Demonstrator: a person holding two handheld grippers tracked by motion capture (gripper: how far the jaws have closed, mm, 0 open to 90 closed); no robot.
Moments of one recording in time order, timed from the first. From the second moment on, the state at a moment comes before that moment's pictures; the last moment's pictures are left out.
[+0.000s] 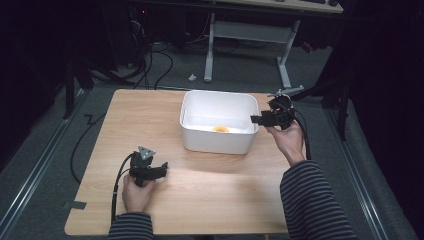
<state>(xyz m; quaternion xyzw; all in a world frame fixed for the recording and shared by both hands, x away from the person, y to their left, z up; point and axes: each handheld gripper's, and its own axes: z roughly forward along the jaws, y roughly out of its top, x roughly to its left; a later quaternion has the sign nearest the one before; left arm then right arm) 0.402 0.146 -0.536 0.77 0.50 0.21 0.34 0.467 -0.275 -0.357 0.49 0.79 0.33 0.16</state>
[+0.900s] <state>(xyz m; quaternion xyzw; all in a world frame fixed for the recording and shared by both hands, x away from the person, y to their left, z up) 0.402 0.146 -0.536 0.77 0.50 0.21 0.34 0.406 -0.336 -0.352 0.51 0.75 0.37 0.19</state>
